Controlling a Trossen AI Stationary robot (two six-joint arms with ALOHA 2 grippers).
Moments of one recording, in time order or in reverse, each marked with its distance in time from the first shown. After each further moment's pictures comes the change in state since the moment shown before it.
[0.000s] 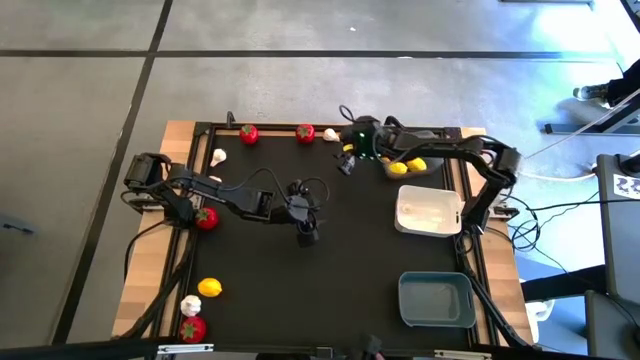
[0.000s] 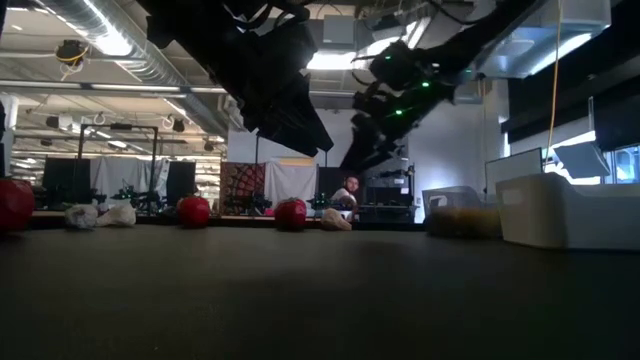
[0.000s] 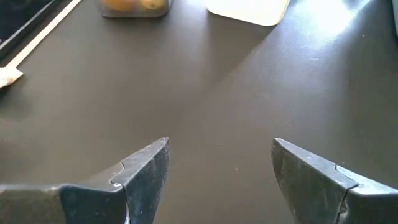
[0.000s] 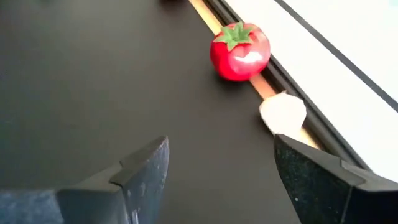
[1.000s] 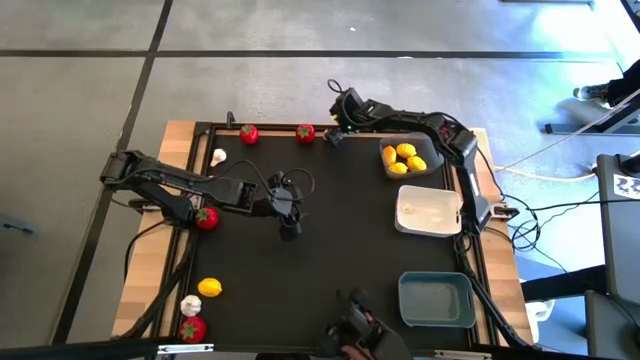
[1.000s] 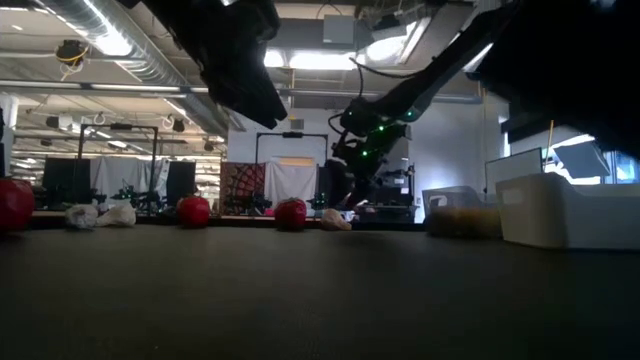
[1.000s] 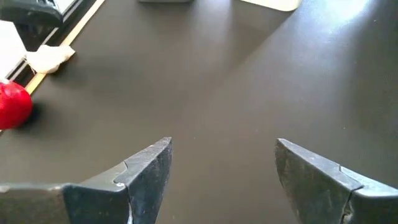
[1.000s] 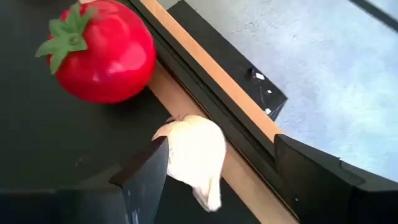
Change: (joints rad) left arm 0.000 -0.211 0.000 -0.302 -0.018 -0.046; right arm -0.201 0.433 0.486 -0.242 -0.072 0.082
